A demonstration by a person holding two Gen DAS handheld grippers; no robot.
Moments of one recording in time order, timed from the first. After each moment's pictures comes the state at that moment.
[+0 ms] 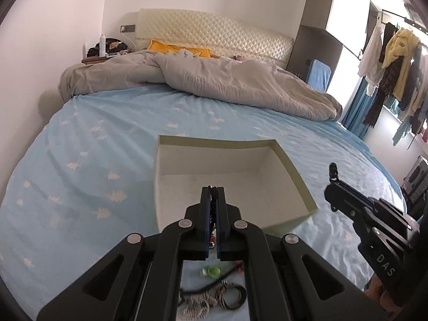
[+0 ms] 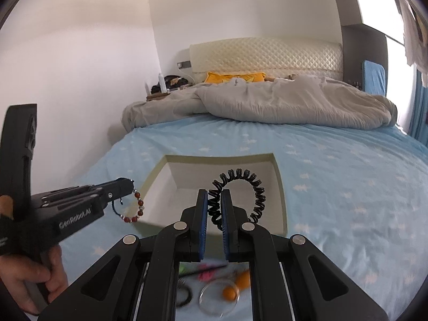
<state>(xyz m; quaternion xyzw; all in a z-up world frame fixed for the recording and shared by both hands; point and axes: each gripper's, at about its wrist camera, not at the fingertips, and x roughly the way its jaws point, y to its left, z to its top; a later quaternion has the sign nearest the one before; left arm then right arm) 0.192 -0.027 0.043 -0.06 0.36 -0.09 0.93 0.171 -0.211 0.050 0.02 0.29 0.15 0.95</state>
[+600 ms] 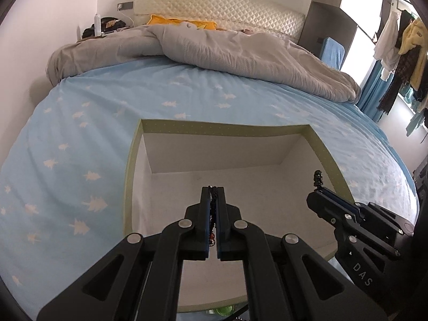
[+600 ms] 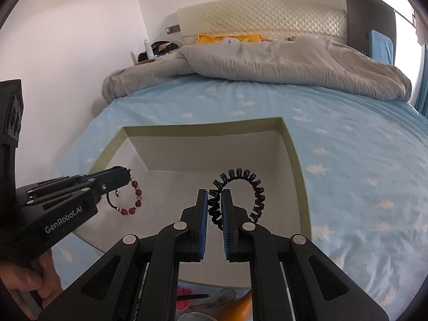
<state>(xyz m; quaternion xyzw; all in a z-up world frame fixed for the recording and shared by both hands) 0.261 -0.044 -0.005 -0.05 0.41 -0.08 0.91 0.249 -0.213 -0.016 0.02 0.38 0.14 0.92</state>
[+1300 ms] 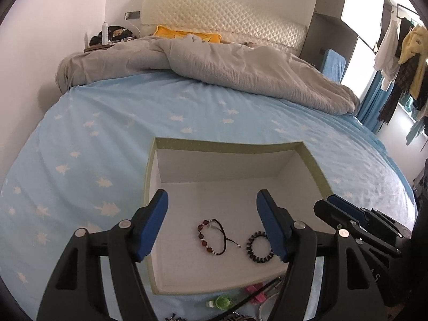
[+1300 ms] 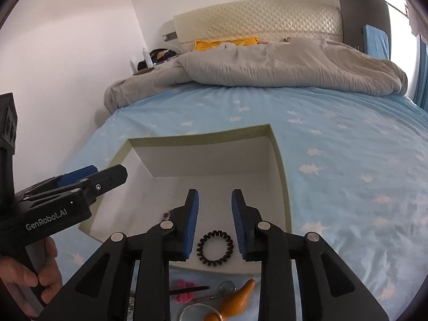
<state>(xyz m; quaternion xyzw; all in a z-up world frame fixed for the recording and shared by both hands) 0.245 -0.034 0.027 -0.06 0.39 -0.07 0.92 0.236 -0.225 0.013 0.05 0.37 0.14 0.92</state>
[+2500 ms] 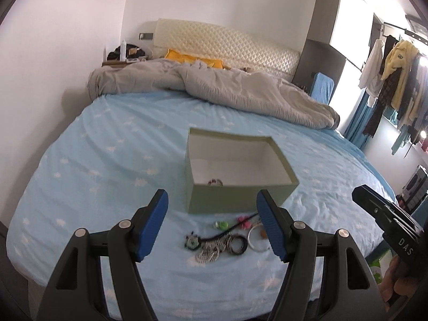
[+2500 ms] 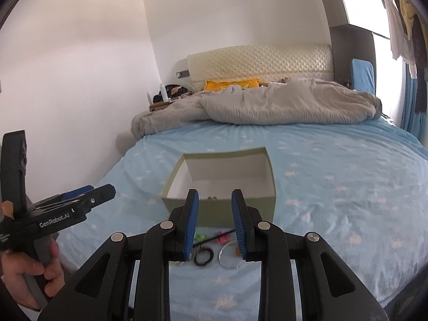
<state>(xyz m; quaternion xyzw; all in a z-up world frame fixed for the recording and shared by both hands) 0.065 0.009 0.085 -0.09 0.33 -0.06 0.94 0.051 -0.230 0.097 0.05 0.28 0.14 0.95</state>
